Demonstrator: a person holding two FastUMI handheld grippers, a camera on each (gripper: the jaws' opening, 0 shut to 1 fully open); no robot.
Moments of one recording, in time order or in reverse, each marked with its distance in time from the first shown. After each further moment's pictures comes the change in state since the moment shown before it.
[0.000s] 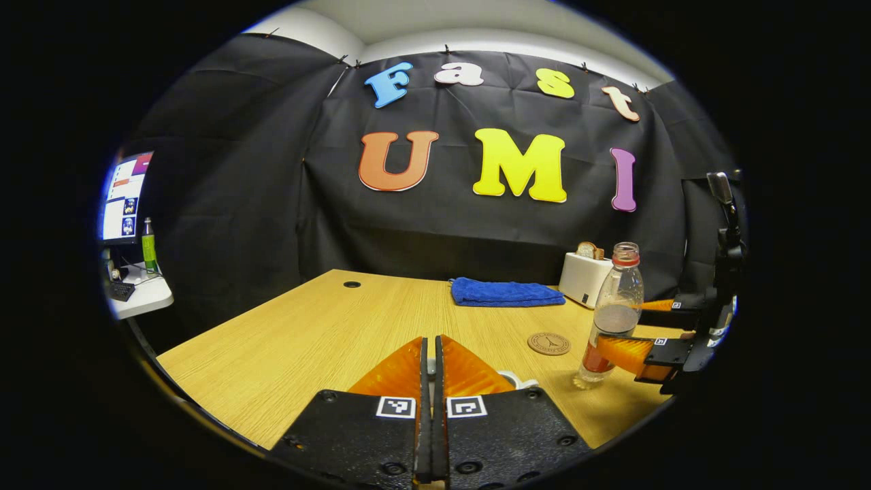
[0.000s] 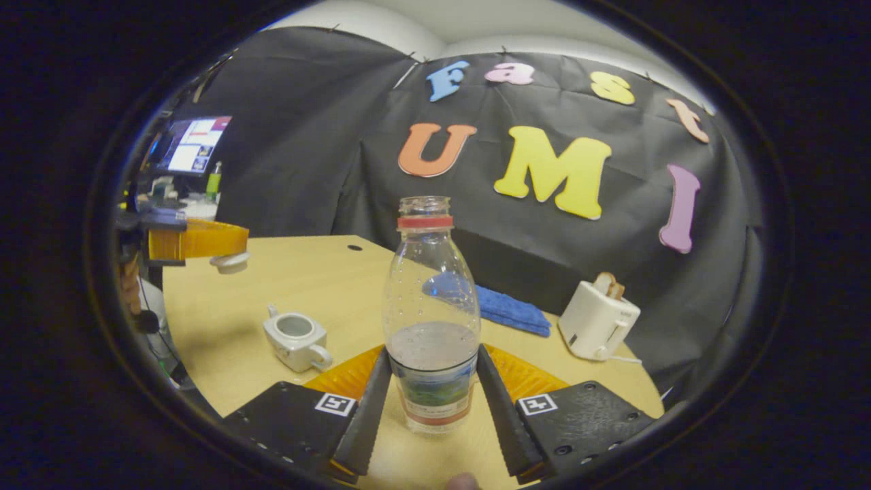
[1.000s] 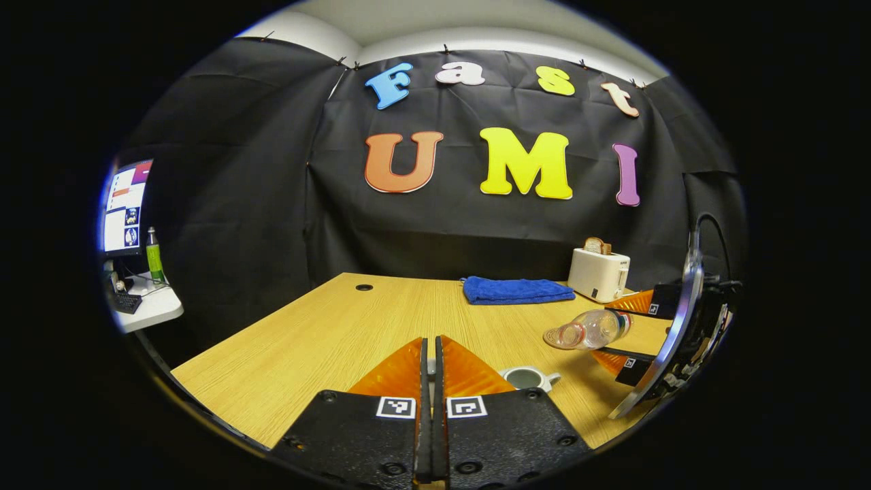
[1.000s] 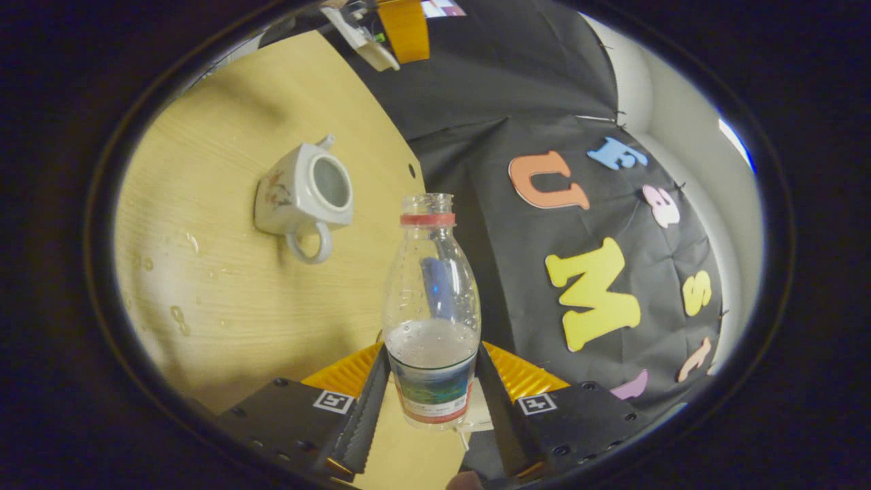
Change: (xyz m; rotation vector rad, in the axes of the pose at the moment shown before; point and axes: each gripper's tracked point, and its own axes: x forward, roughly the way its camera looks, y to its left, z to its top) left arm -0.005 0.022 0.004 0.037 0.008 0.010; right arm 0.040 -0.002 -0.015 -0.949 0.049 -0.113
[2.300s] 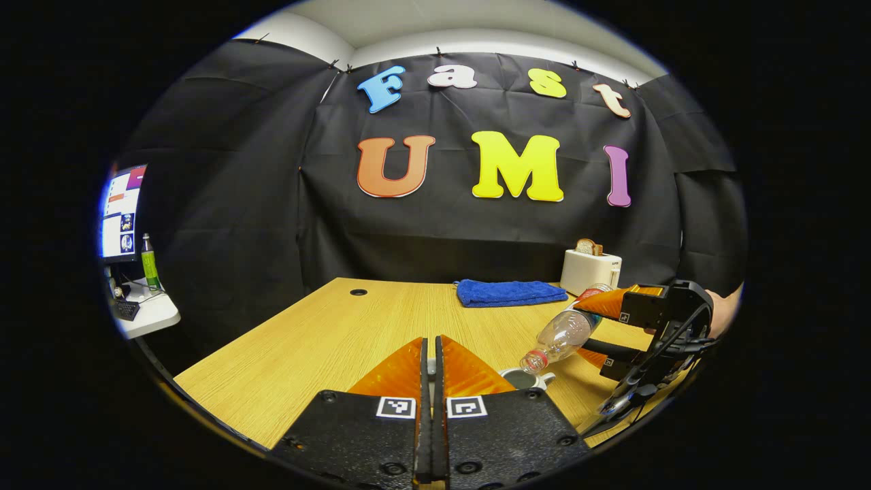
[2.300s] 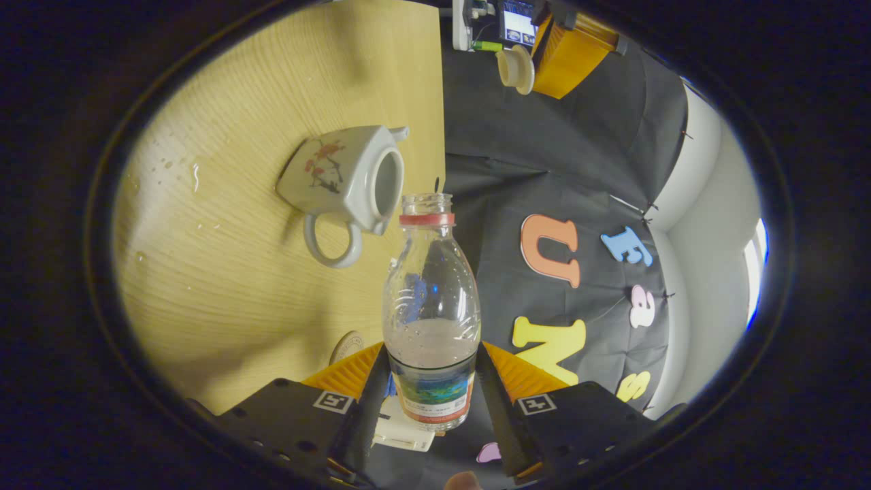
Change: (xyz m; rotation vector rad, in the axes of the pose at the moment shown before) left arm -0.008 -0.001 0.009 0.018 -0.013 -0.030; right arm 0.008 -0.022 0.036 -0.410 -0.090 -0.122
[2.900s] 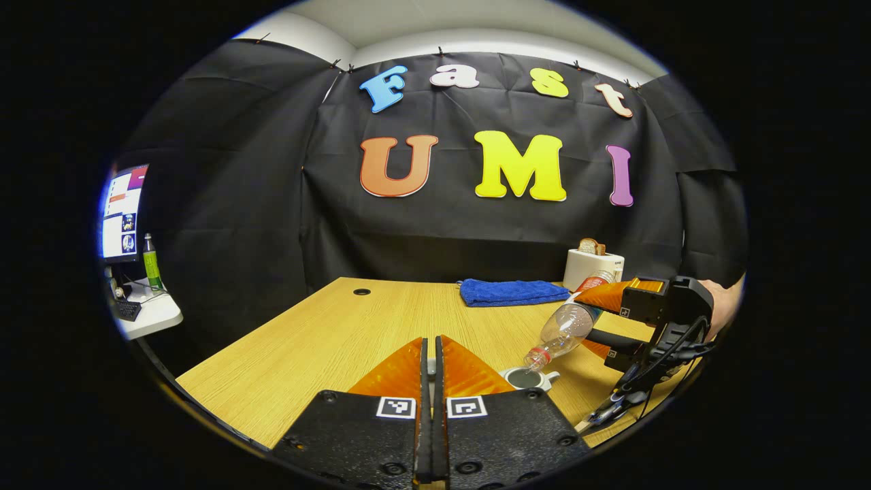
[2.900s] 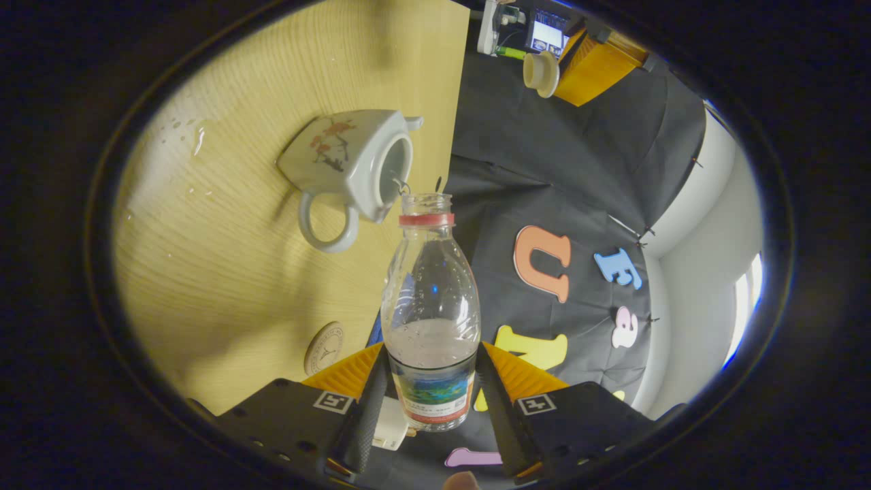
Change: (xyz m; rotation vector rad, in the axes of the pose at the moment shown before) left arm 0.000 0.005 -0.001 -0.004 0.006 0.008; right arm -0.001 -0.010 0.003 -0.105 -0.005 -0.038
